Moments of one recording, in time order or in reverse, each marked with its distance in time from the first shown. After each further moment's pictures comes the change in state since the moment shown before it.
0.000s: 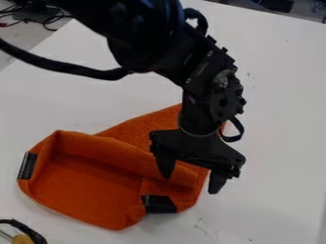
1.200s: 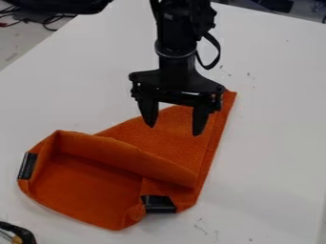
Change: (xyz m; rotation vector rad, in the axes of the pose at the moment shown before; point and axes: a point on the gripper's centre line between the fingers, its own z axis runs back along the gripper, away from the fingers) arm 0.044 0.040 0.037 -0.025 0.064 0.096
